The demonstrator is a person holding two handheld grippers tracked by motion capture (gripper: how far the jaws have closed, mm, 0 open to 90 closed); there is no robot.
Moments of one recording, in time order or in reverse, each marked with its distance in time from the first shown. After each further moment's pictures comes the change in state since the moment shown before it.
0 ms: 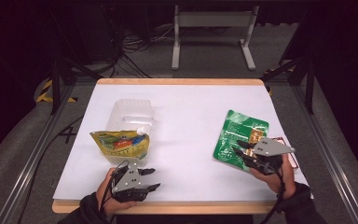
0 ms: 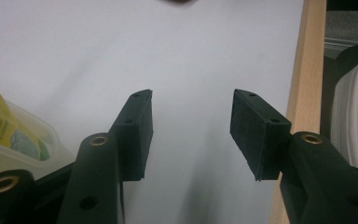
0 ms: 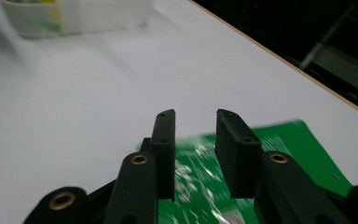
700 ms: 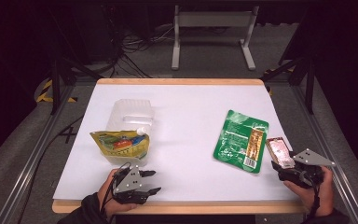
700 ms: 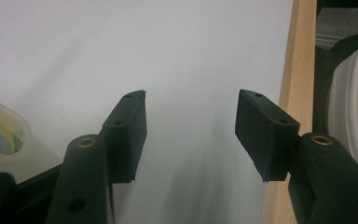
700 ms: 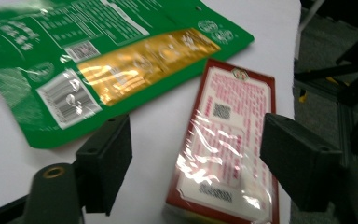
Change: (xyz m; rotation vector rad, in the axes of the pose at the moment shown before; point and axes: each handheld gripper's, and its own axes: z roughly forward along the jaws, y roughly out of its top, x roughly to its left) left arm -0.003 -0.005 0.005 0.000 -0.042 -0.004; right arm -0.045 -0.098 -0.062 0.225 -0.315 0.278
